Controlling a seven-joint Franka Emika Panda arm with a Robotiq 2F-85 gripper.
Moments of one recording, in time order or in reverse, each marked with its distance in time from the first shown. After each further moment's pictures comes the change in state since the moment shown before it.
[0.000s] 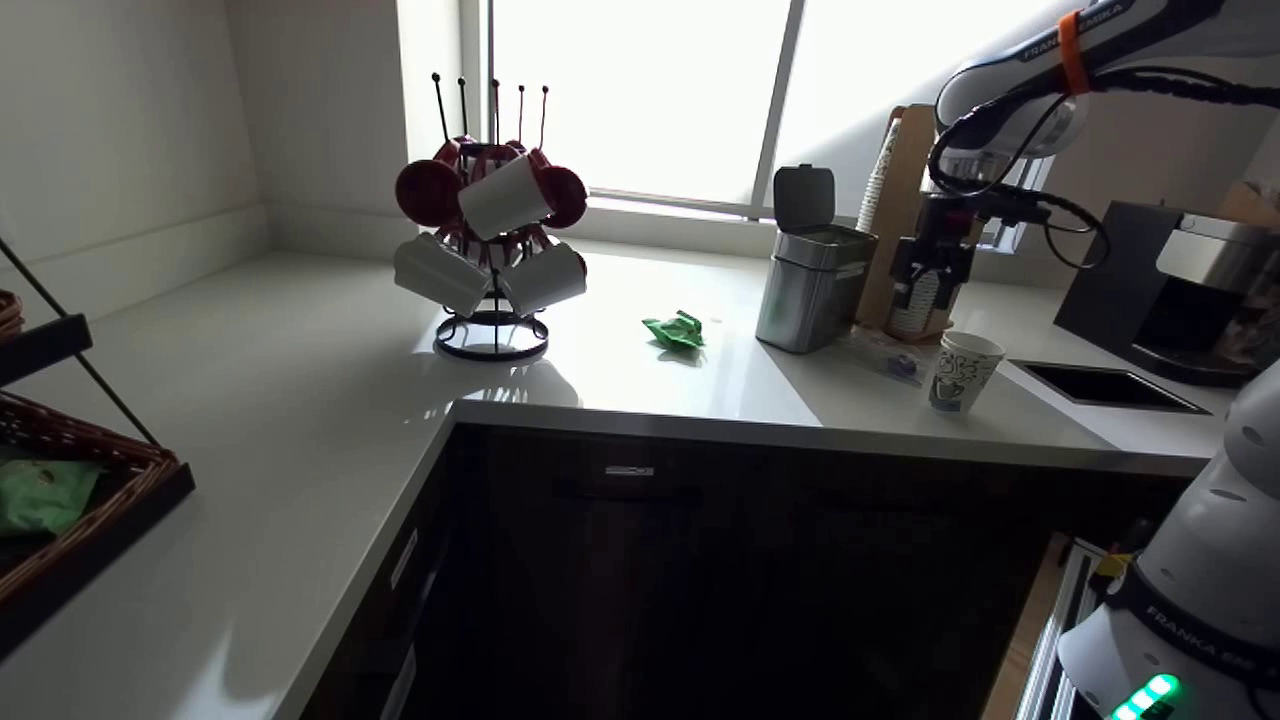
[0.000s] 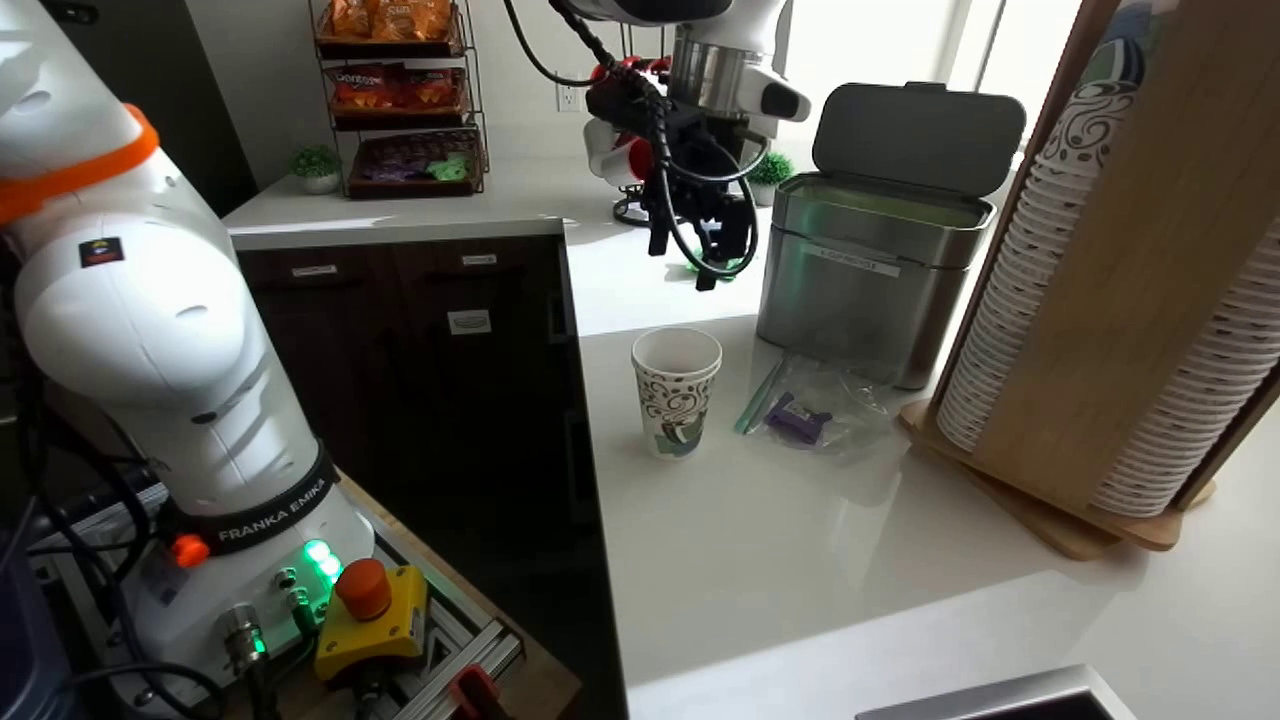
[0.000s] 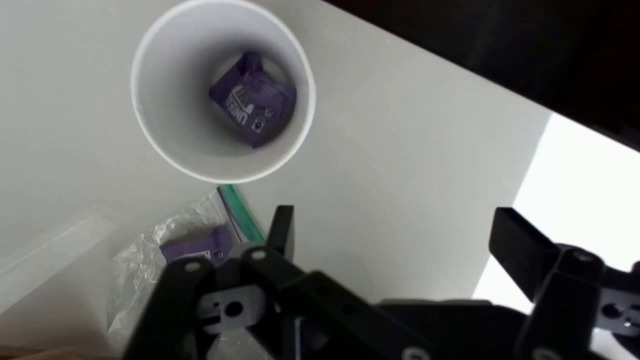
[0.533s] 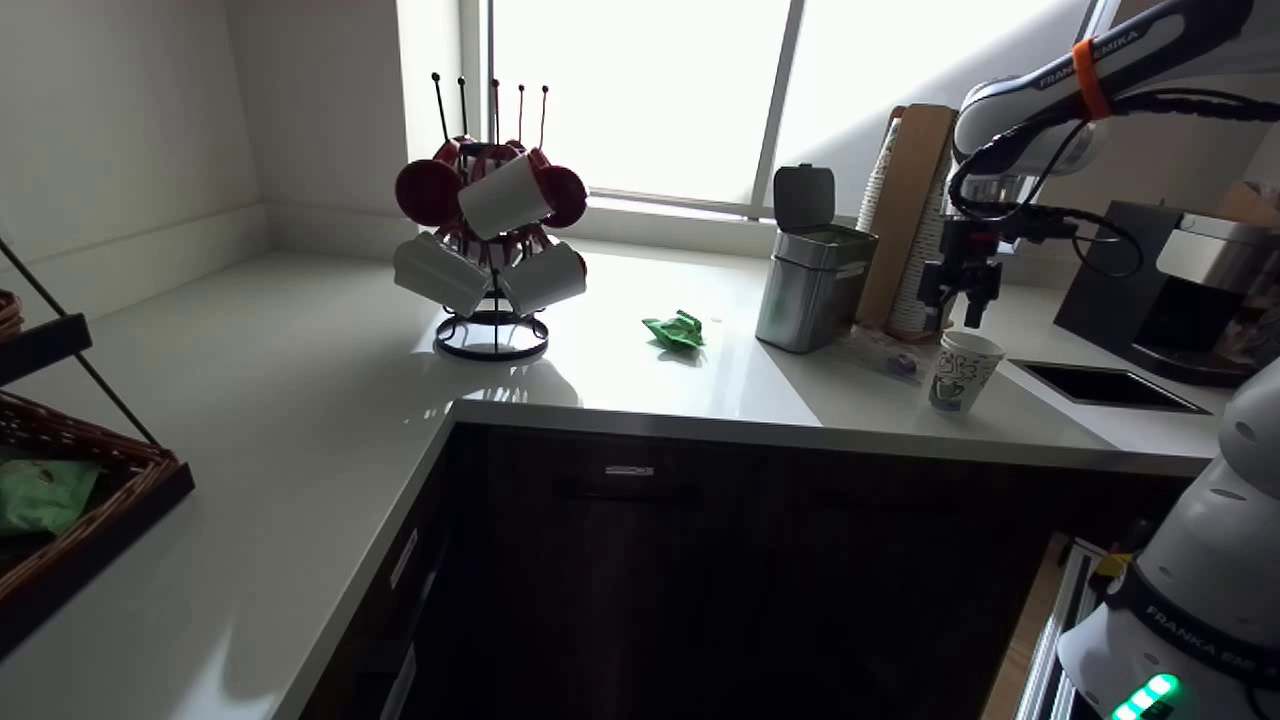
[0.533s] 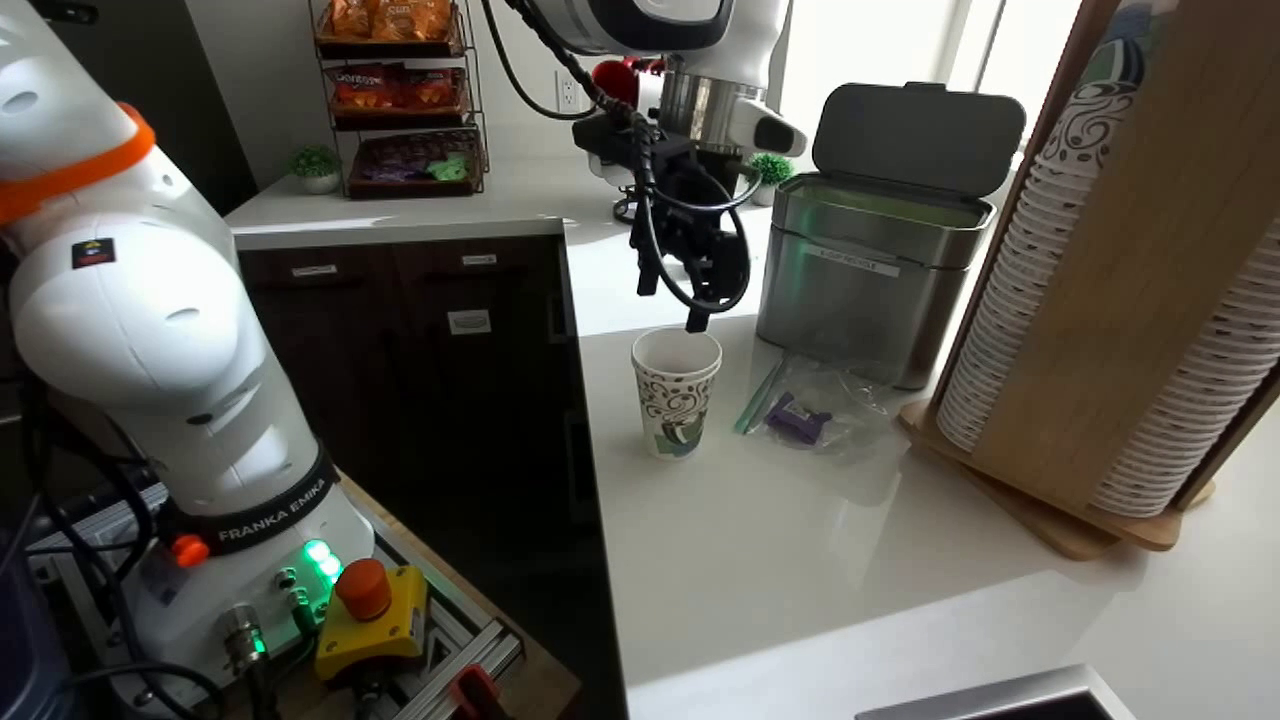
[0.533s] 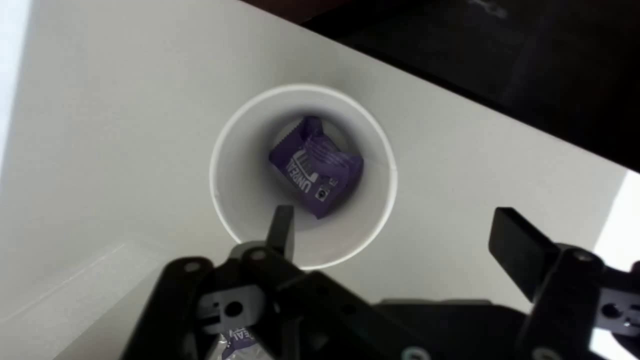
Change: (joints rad) arm -0.035 -0.028 -0.023 -0.080 -0.103 0.005 0.006
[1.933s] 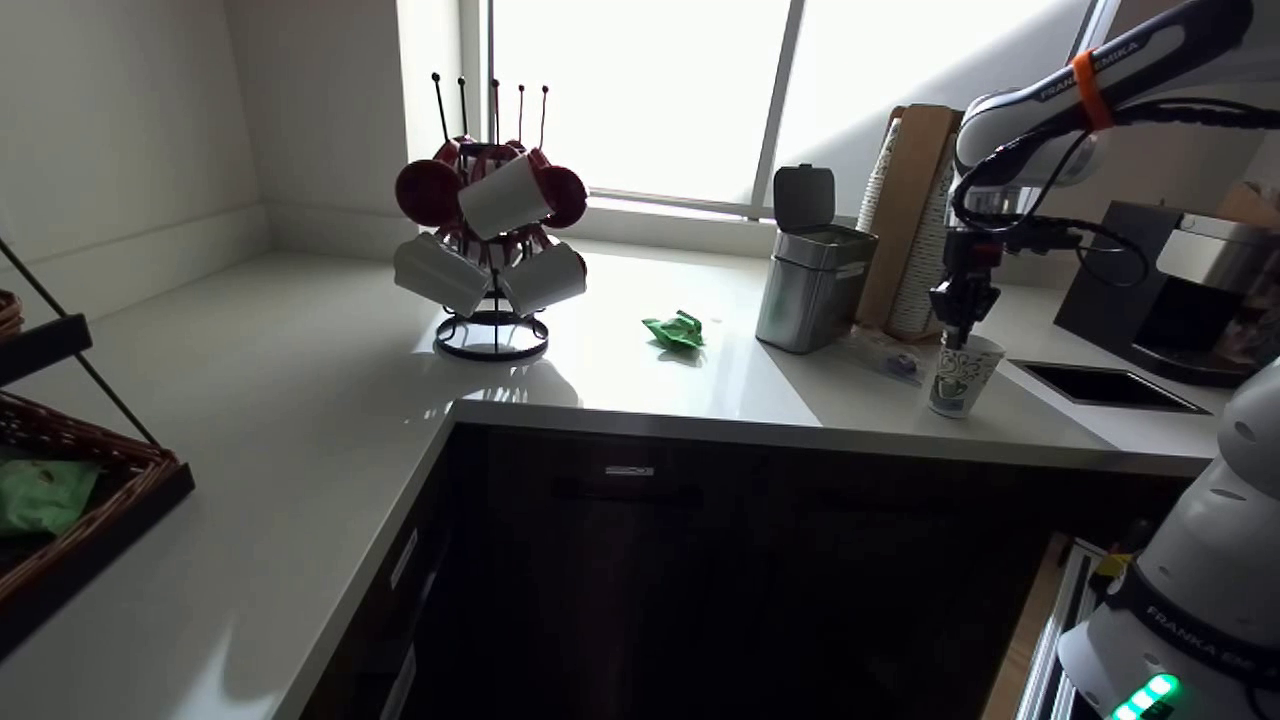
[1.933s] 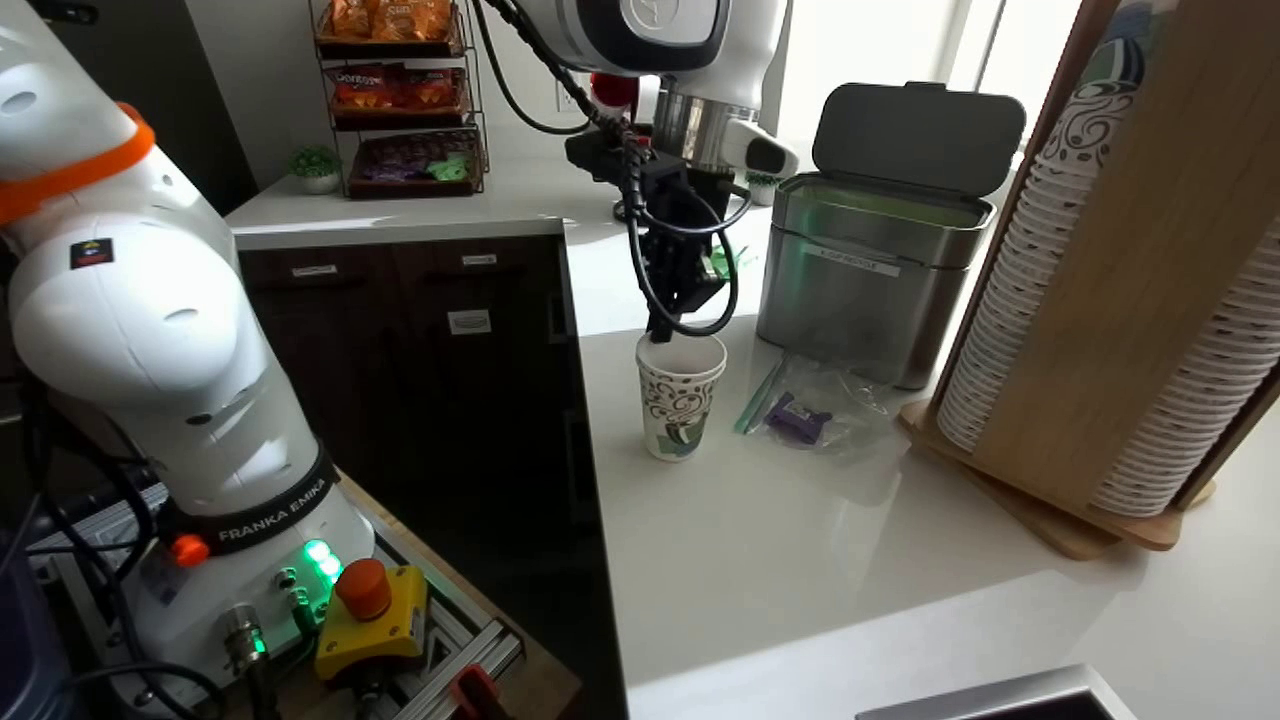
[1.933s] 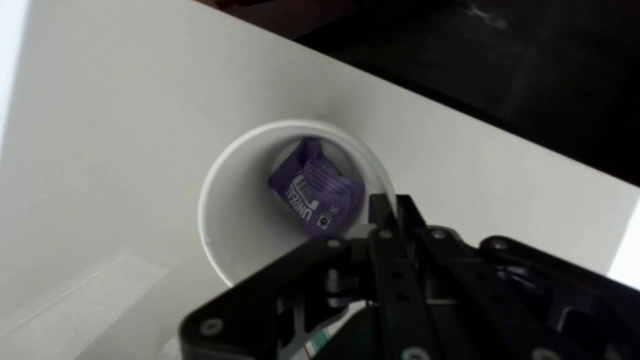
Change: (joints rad) arm -0.005 -0.003 -0.007 -0.035 -0.007 0.012 0.000
